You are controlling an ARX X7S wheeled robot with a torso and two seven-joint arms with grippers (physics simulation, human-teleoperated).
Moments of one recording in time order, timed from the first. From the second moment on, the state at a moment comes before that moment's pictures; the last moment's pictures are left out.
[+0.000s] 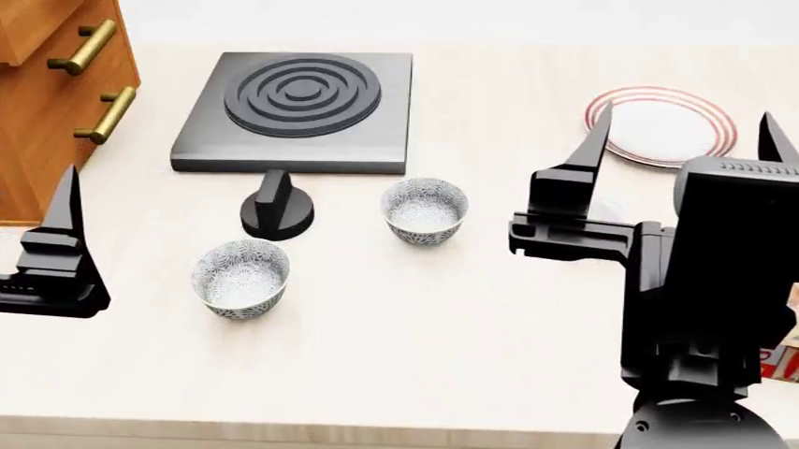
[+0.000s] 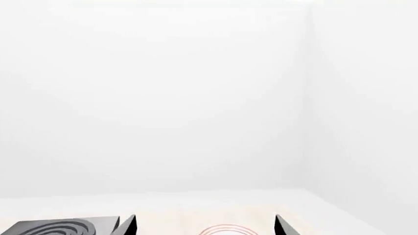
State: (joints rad) left arm -0.55 -0.22 -0.05 0.79 -0.22 -1.14 -0.08; right arm 0.59 0.25 -0.01 -0.63 0.23 0.89 0.30
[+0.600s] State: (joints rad) left arm -0.55 -0.21 -0.06 0.79 -0.25 -1.14 -0.09; right arm 0.59 0.25 -0.01 -0.62 0.25 0.88 0.30
